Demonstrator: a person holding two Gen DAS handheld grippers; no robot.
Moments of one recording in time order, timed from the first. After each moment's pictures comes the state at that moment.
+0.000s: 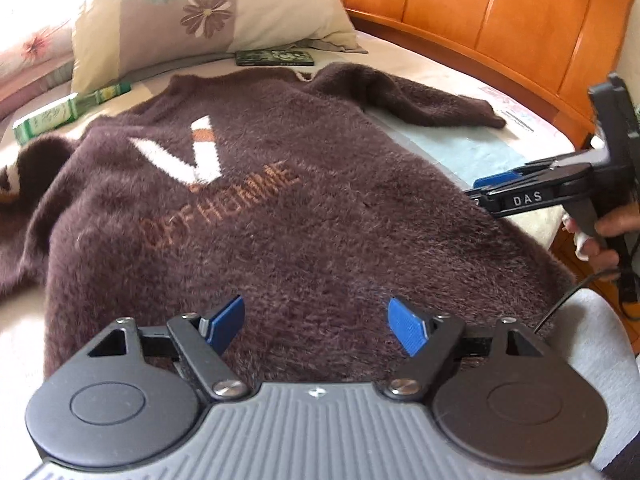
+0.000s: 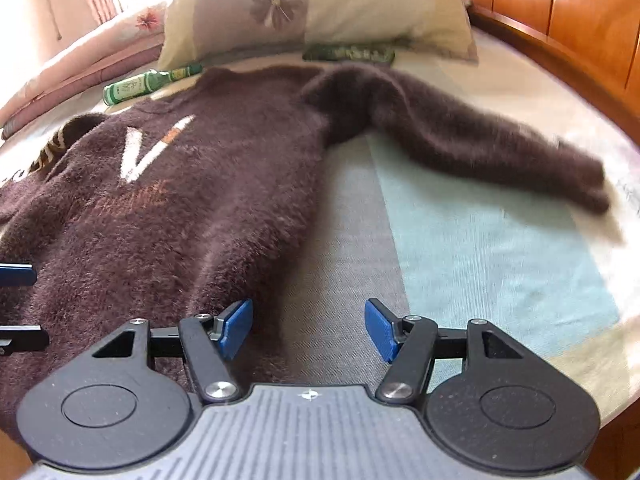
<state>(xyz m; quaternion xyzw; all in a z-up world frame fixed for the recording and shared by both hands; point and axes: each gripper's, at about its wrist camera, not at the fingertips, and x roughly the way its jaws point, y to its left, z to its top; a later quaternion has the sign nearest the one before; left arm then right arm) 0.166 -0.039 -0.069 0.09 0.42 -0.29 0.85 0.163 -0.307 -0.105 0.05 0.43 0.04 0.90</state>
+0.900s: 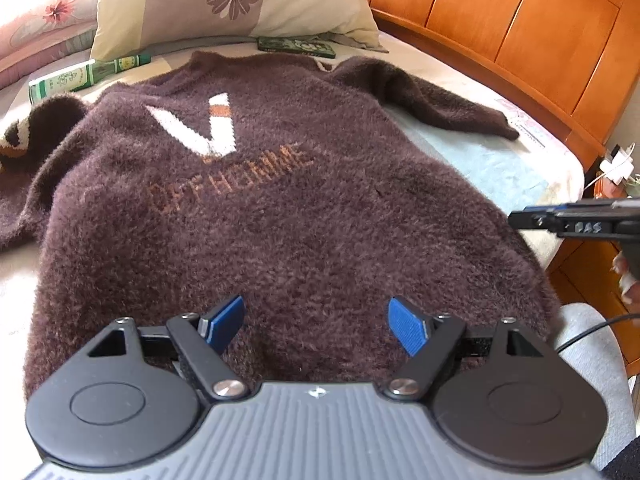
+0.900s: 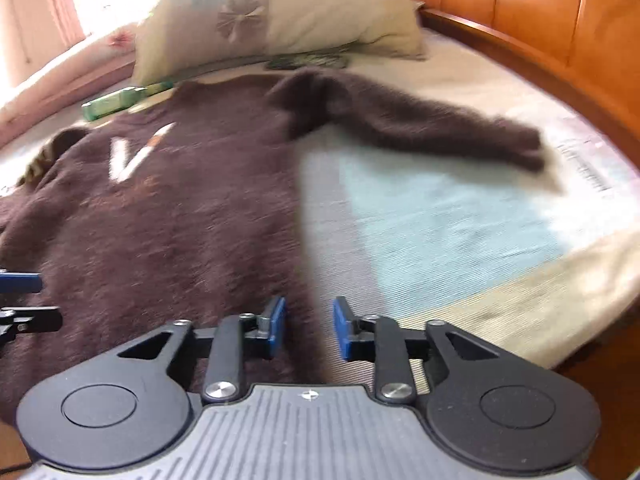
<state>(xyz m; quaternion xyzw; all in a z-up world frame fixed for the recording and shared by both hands) 0.167 -0.032 -0.081 0.05 0.43 -0.28 0.86 0.111 -0.308 -0.089 0.07 0.42 -0.02 0.91</state>
